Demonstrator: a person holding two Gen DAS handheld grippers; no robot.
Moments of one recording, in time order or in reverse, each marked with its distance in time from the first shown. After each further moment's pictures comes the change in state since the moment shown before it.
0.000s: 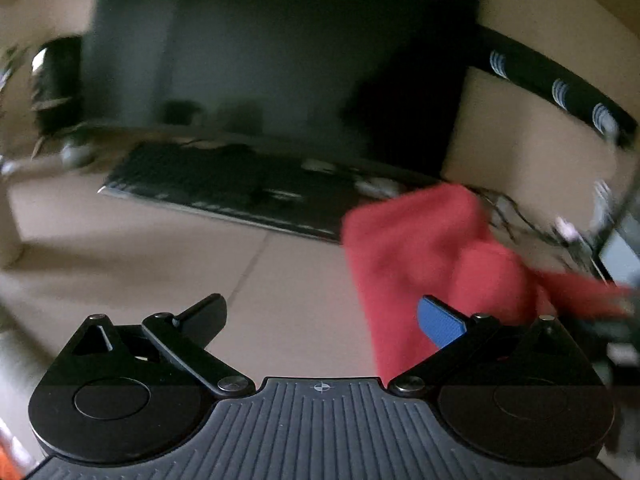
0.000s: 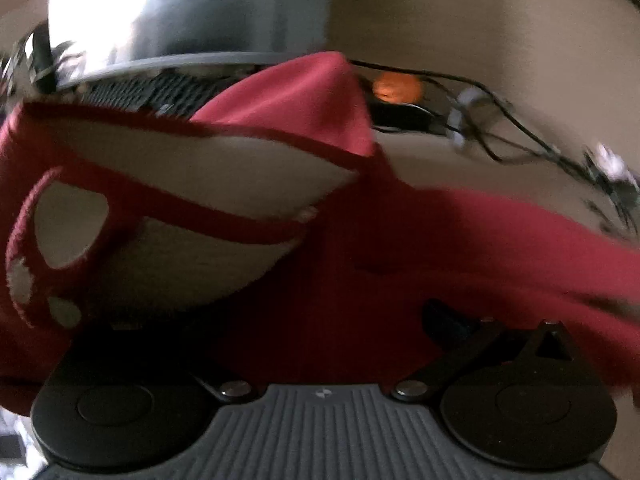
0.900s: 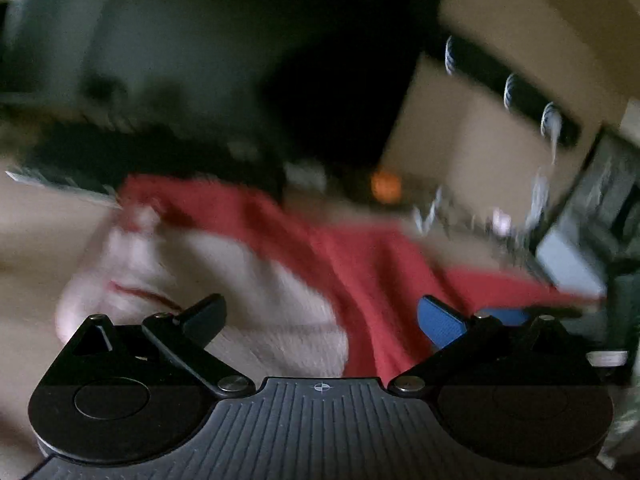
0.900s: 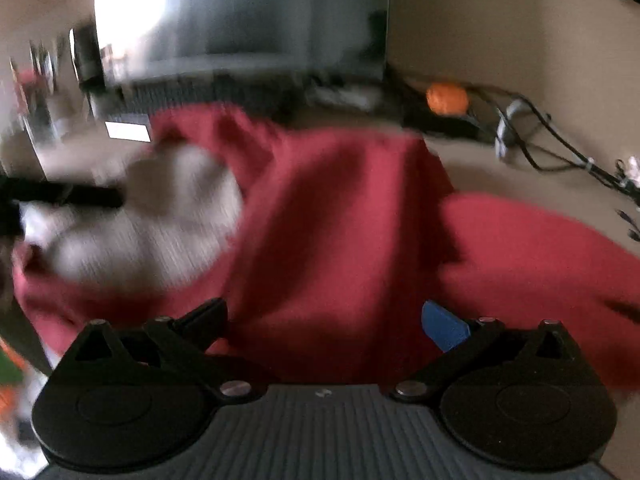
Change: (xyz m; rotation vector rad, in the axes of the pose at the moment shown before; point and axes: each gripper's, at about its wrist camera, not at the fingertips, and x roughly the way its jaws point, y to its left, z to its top) left arm 0.088 0.009 0.028 -0.036 0.129 -0.275; right arm -0.032 0.017 -0.026 -0.015 0.042 0.051
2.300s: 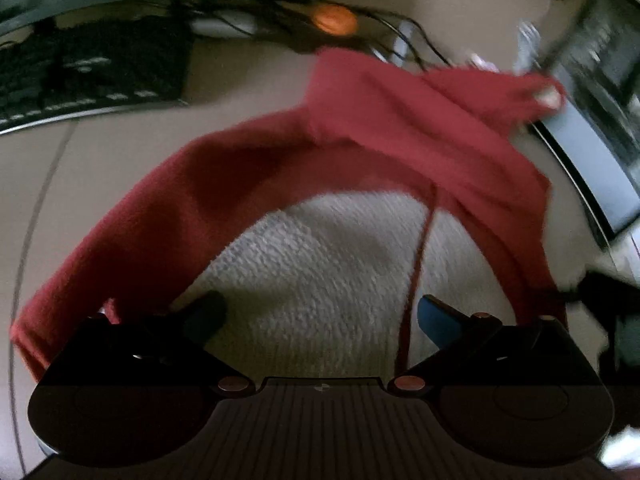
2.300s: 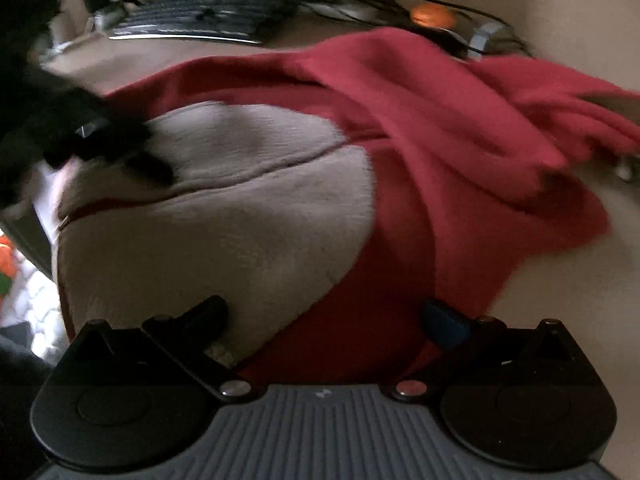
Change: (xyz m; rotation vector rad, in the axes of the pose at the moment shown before) left arm 0.072 -0.045 -0.030 0.192 0.368 -0.125; right arm -0.054 -0.041 -0.062 -0.035 0.167 -0.032
